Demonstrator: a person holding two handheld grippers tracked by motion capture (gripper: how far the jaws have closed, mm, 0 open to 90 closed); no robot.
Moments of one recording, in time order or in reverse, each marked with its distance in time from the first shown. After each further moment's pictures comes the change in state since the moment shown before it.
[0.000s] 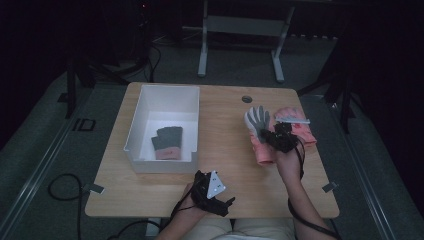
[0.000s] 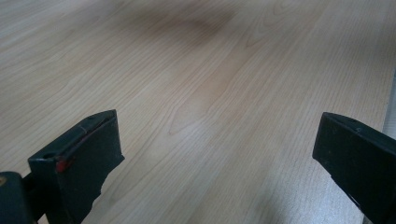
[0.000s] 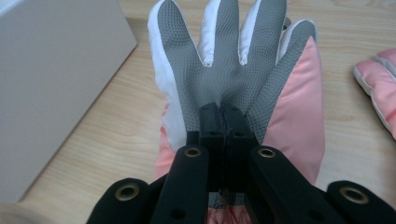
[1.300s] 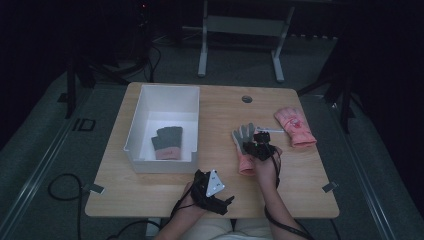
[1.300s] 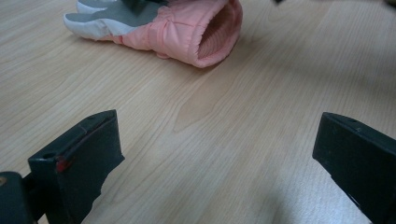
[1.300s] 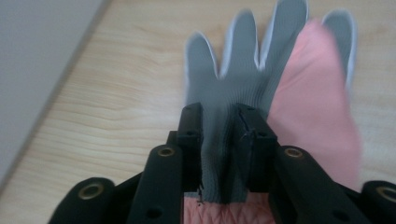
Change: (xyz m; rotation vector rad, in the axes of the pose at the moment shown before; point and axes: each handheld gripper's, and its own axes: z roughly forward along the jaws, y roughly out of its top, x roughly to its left) left arm 0.006 -0.005 0.007 -0.002 -0.006 -0.007; right arm 0.027 -0.039 0.065 0.130 -0.042 0.126
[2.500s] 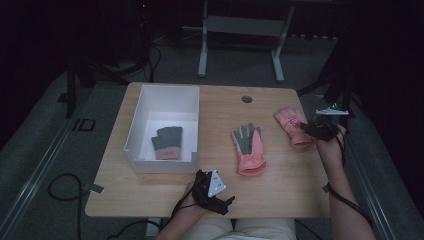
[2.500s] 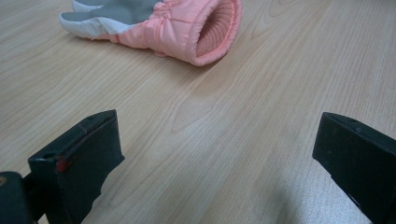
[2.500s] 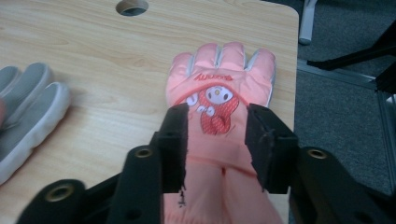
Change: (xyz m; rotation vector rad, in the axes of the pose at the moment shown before) left arm -0.001 0.000 0.004 0.009 0.002 0.016; right arm -0.198 0.060 -0.053 -0.114 -0.136 -0.211
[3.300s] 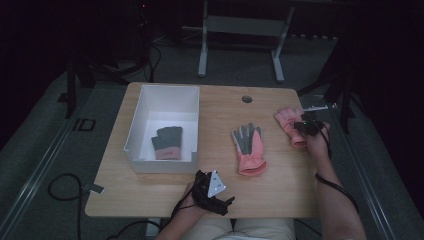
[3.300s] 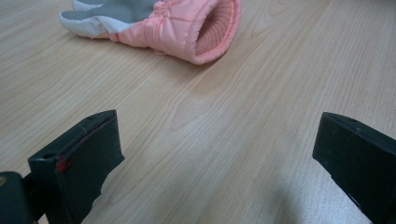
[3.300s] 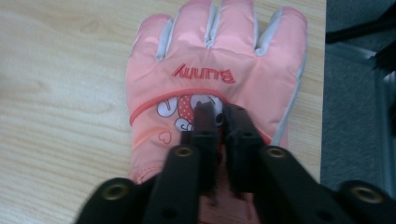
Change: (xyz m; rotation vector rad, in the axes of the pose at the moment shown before) left arm -0.001 -0.001 -0.001 -0.002 0.001 0.000; right arm -0.005 0.001 0.071 0.142 -0.042 -0.015
